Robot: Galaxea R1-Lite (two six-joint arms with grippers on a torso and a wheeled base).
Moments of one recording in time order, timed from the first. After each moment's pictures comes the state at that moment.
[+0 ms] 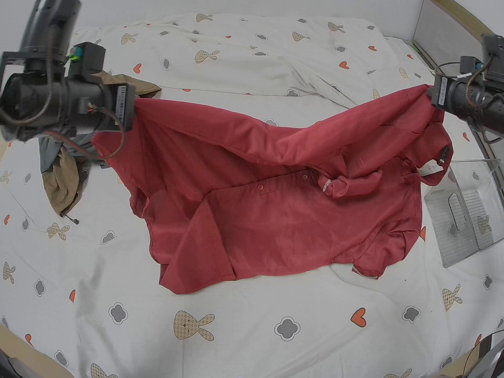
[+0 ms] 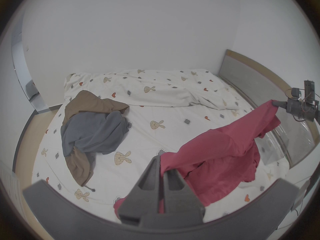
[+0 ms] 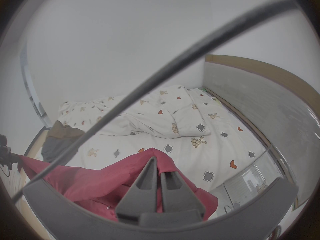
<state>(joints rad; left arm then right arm) -0.47 1.58 -1.57 0.37 0.28 -0.06 0.26 1.55 -1.41 0.03 -0.29 0.19</state>
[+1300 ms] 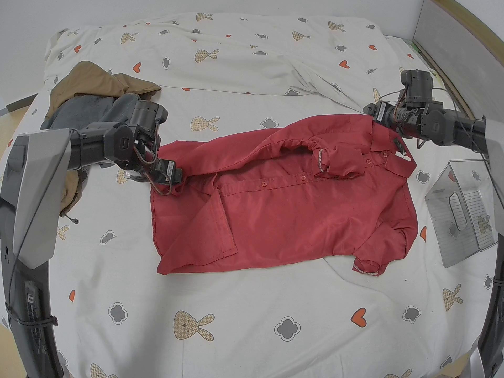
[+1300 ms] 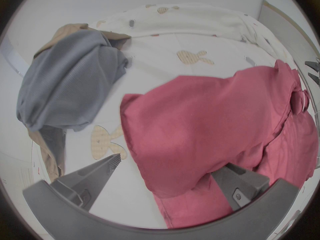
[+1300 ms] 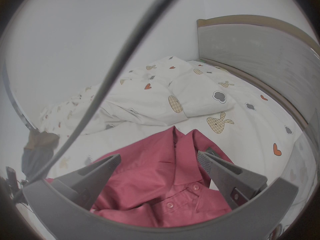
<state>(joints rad) -0.23 2.31 -2.00 0.45 0.26 -0.03 0.14 2.22 -2.00 0.07 -0.18 0.34</state>
